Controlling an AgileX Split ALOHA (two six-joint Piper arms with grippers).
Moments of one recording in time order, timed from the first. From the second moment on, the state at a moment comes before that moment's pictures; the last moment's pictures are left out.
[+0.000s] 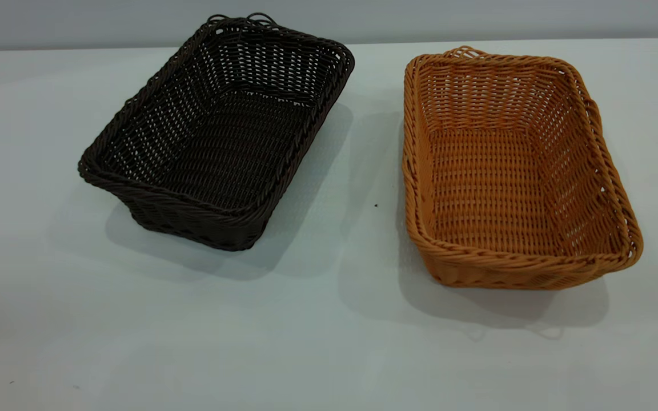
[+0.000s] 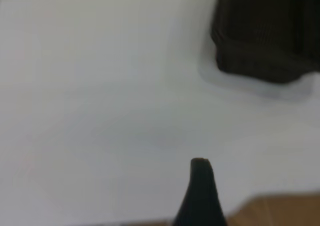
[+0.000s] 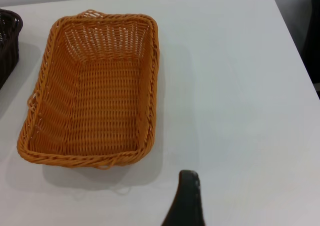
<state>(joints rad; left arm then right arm) -0.05 -0.01 -0.50 -0.01 1.09 0.01 -0.09 -0.02 -0.47 0.09 1.14 -0.03</state>
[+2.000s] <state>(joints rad) -0.16 2.15 -1.37 -0.22 0.28 0.29 -0.09 0.47 -0.50 0.16 1.08 0.04</state>
